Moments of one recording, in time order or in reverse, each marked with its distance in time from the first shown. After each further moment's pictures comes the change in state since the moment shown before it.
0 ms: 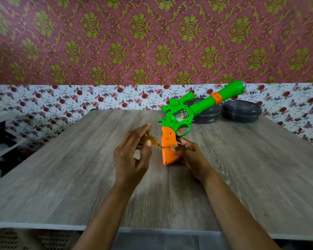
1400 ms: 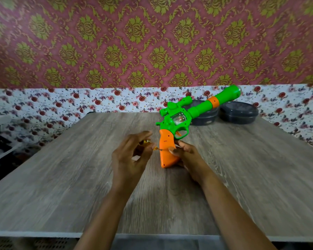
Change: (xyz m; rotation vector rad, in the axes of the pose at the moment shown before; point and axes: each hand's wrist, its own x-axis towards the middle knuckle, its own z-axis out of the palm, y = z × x) left_hand 0.000 -0.002 -0.001 -0.080 -0.050 -0.086; right_hand 0.003 0.002 -0.003 0.013 -0.010 0.029
